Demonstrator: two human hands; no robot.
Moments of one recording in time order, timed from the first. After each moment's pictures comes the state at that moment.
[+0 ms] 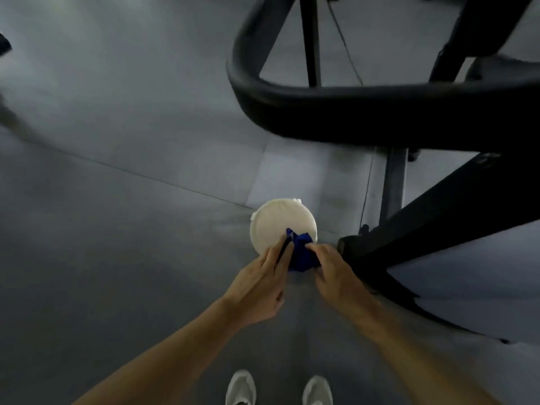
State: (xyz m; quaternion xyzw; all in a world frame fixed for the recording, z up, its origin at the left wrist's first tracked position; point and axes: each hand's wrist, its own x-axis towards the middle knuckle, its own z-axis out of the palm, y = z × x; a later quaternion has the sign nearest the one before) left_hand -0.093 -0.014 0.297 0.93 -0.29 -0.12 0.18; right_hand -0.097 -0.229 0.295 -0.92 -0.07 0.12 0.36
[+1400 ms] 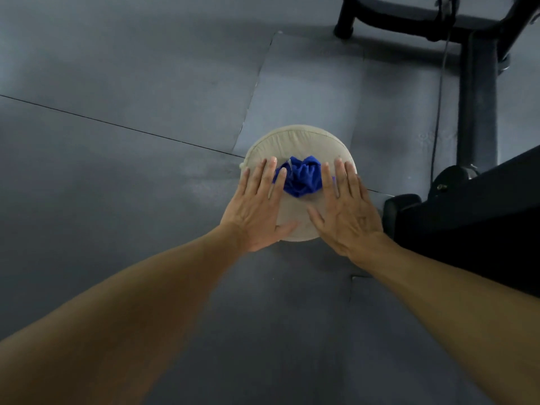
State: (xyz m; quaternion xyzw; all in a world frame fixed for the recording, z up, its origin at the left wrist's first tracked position) left_hand 0.062 -0.012 -0.086 0.96 -0.25 -0.13 -0.01; right_hand 0.034 -0.225 -0.088 -0.99 -0.07 0.07 -0.03
